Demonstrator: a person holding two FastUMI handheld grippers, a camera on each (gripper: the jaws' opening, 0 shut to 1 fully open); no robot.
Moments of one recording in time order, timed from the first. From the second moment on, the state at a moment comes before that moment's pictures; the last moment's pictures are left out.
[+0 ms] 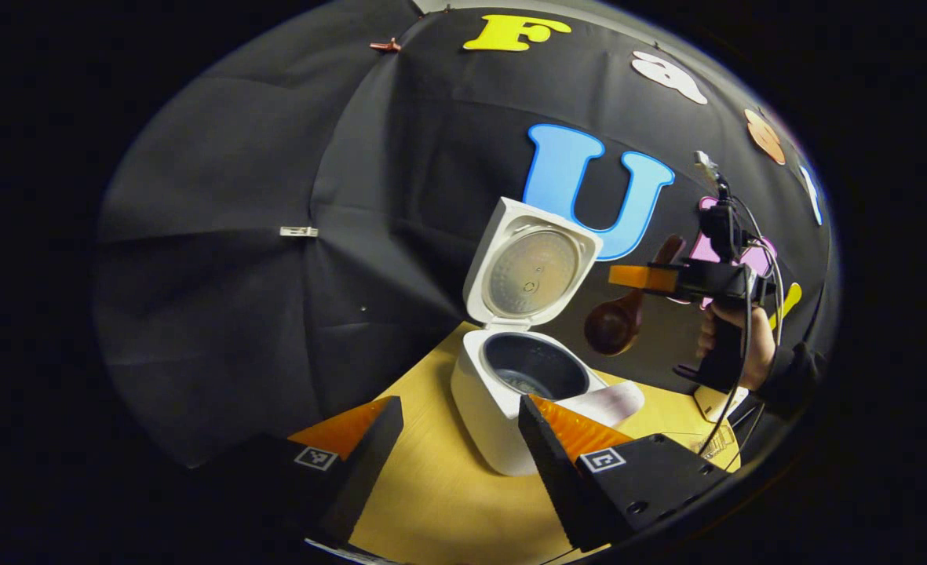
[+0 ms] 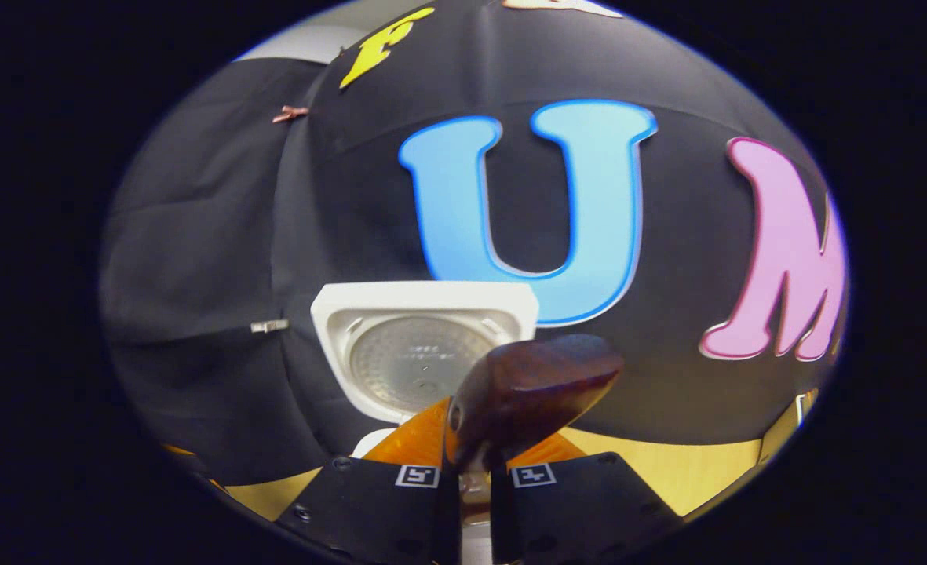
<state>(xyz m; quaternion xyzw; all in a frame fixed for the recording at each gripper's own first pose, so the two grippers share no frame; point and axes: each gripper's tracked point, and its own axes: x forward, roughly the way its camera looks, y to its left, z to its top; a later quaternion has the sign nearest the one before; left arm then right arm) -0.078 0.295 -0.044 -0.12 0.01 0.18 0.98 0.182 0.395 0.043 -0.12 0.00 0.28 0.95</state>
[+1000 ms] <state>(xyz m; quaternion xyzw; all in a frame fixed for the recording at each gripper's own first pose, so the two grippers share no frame) 0.022 0.125 0.002 -0.08 0.04 0.08 0.99 0.180 -0.087 0.101 -0.03 0.01 0.00 1.00</state>
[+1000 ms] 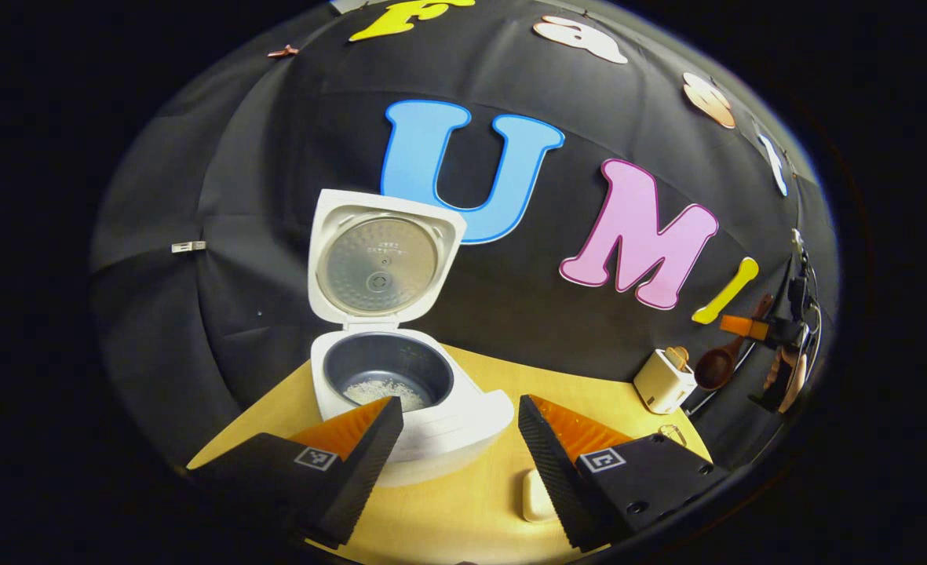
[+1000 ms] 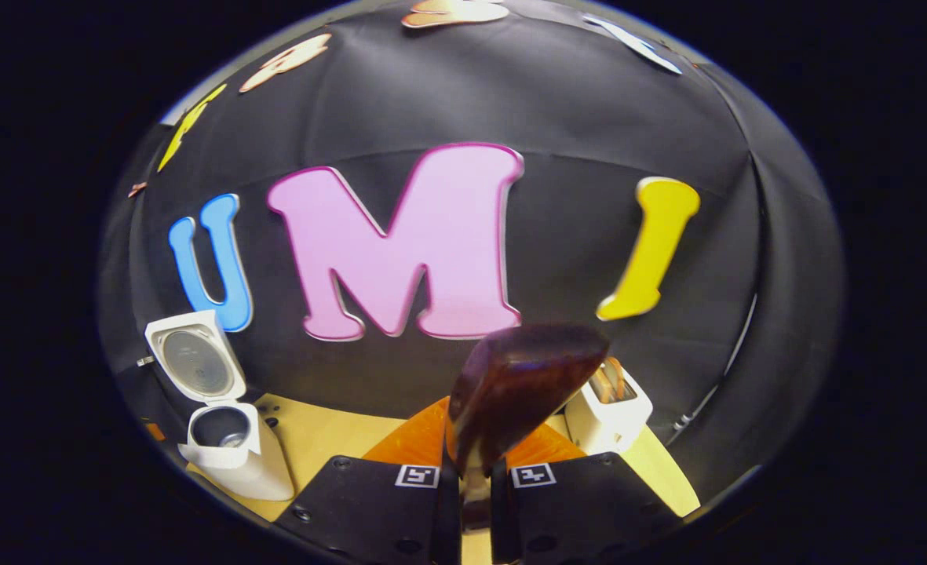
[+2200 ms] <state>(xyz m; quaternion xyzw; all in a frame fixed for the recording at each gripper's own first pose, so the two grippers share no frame) 0.019 0.134 0.030 -0.07 0.03 0.19 0.98 0.231 -0.206 -0.120 0.09 0.16 -0.06 0.98</state>
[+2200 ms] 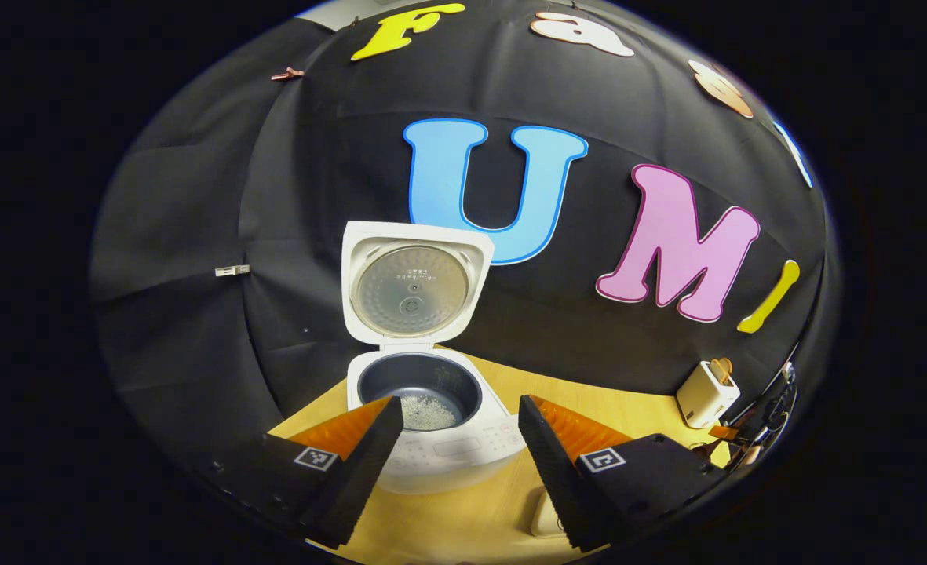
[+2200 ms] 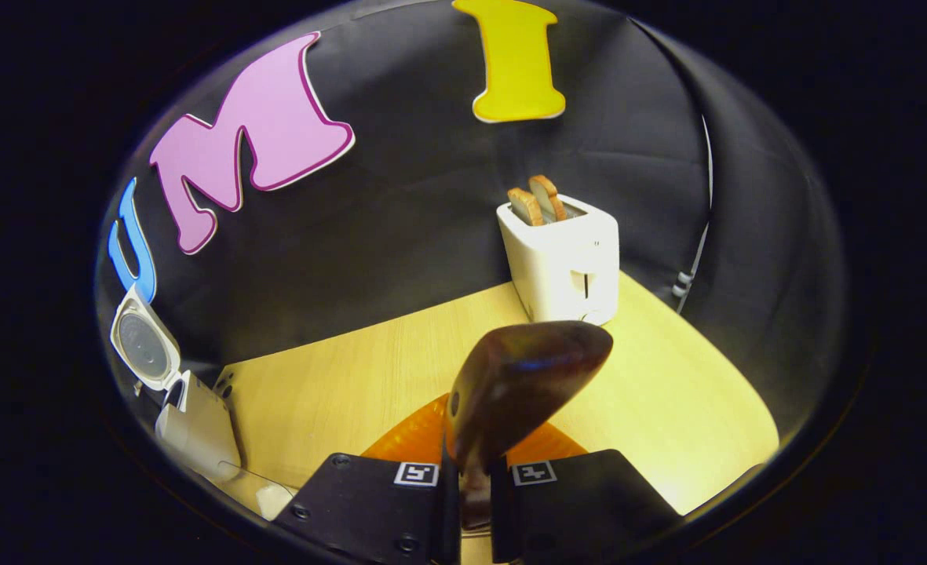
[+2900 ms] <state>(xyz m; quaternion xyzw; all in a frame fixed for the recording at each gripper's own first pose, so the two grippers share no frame) 0.040 0.164 0.075 -0.07 -0.01 0.17 0.98 0.180 -0.218 -0.122 0.10 0.16 -0.12 0.97</state>
